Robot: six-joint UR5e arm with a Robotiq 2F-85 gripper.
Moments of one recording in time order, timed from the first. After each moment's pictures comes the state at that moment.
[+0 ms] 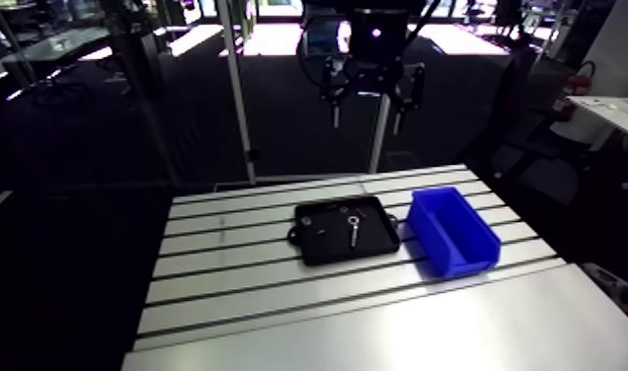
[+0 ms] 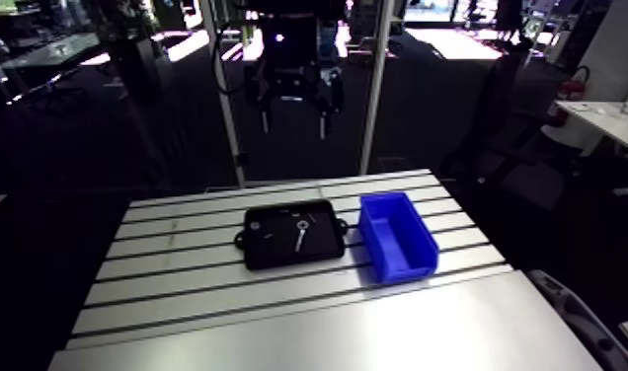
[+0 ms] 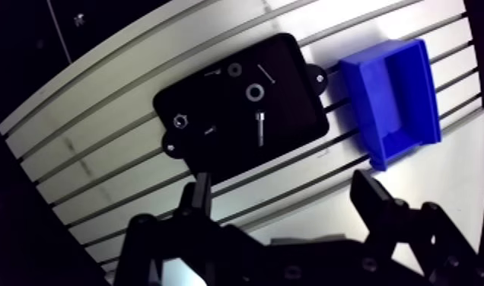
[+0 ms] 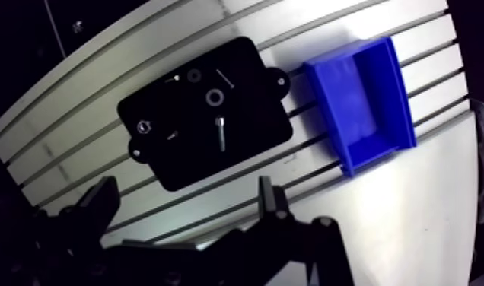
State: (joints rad) arm -0.22 -1.34 1.60 -1.81 -1.59 -1.35
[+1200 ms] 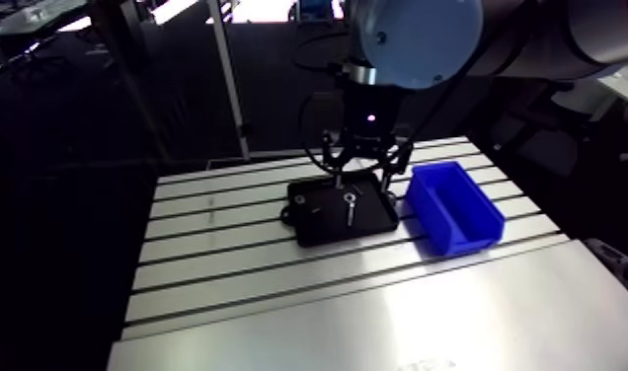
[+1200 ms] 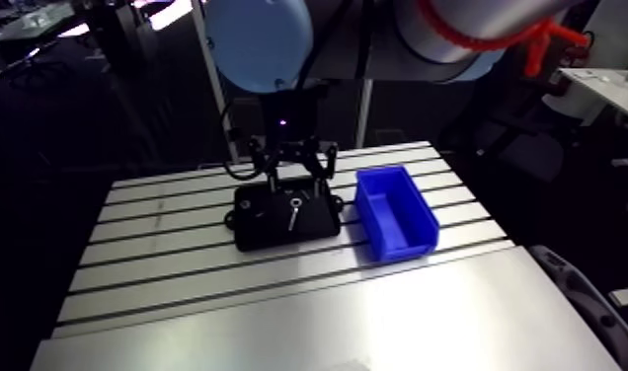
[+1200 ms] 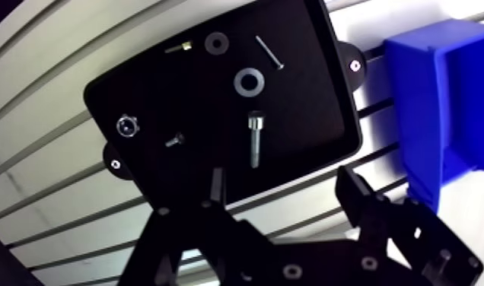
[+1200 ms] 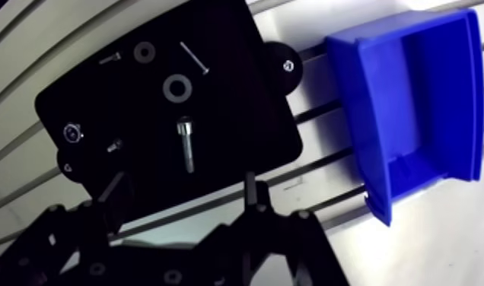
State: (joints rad) arm -0.24 -1.24 1.84 -2.08 -1.59 -1.42
